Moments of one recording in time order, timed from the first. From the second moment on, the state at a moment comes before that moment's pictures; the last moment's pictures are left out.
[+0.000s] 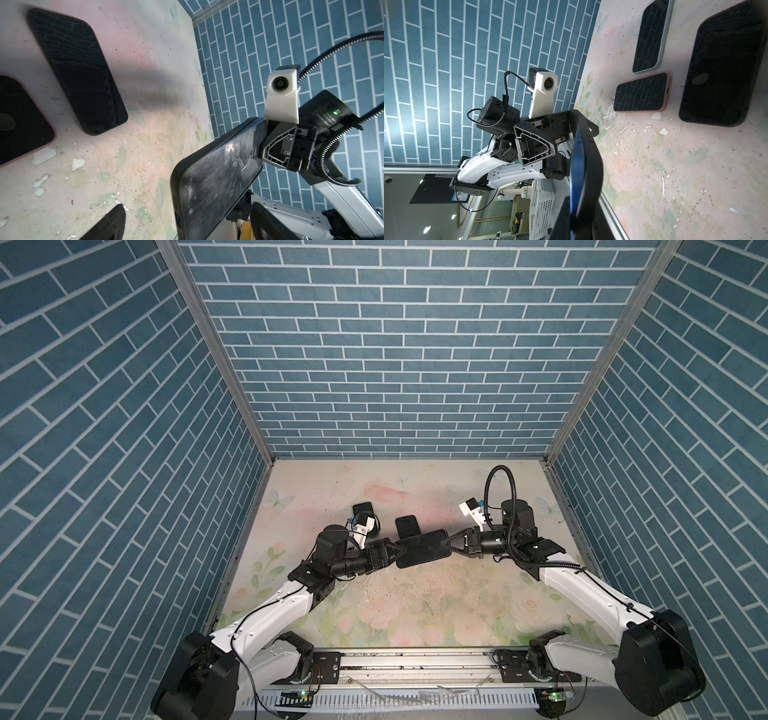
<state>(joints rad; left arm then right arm) -0.50 1.07 0.49 0.17 0.68 -0.93 0.42 1.19 0.73 -0.08 -1.05 0.75</state>
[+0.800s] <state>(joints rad) -0.55 1.09 0.52 0.54 0.74 -1.16 0.42 1.19 0.70 0.33 -1.16 1.00</state>
